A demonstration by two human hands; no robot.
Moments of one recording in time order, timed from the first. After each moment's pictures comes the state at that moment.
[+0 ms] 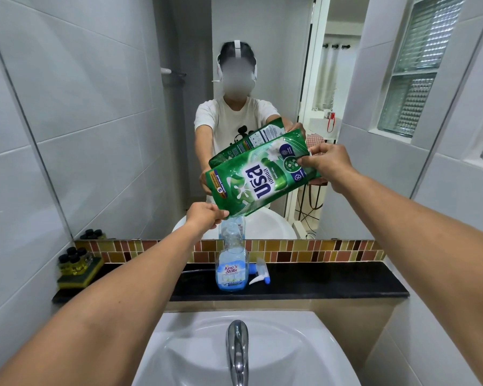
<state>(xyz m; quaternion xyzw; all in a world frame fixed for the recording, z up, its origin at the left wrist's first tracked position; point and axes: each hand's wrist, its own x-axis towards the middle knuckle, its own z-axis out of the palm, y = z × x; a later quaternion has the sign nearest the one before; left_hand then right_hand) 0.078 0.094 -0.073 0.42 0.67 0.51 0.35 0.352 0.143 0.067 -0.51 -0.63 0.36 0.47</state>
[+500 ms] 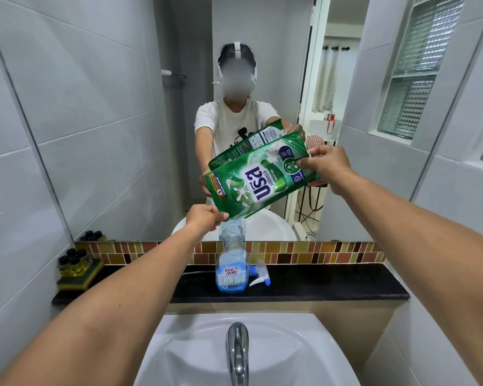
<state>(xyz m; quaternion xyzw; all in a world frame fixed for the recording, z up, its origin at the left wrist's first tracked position) 0.077 0.093 -0.074 0.42 0.67 0.51 0.34 0.349 0.142 0.066 -0.51 -0.63 0.35 0.47</state>
